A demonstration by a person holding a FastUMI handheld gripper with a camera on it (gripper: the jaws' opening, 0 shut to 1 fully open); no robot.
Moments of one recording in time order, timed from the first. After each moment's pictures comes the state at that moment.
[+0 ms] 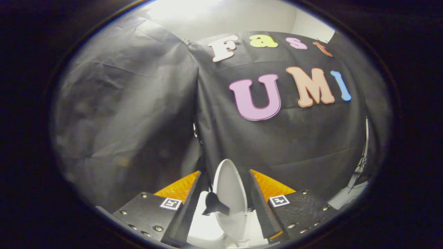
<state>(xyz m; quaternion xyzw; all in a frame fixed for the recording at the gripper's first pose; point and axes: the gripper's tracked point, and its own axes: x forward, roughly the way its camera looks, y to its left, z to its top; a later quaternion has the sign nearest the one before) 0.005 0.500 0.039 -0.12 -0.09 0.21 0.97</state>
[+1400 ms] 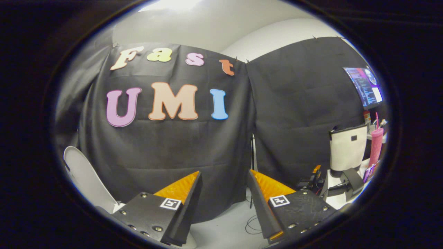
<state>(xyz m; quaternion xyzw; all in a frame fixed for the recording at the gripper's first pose) -0.018 -0.047 0.160 -0.13 -0.18 -0.17 0.96</state>
